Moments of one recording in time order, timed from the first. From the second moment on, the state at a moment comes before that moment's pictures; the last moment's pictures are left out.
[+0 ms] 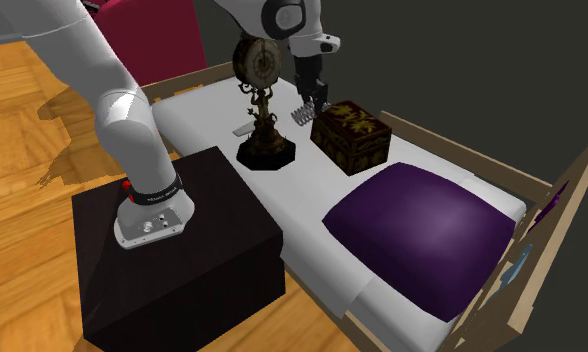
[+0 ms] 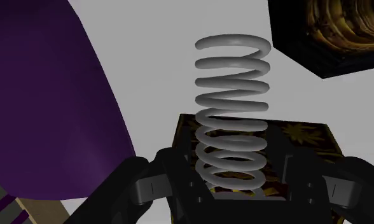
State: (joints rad) arm -0.10 -0.19 0.01 -2.41 -0.16 2.31 0.08
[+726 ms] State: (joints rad) arm -0.06 0.23 0.04 -1.89 -0.17 2.19 0.13
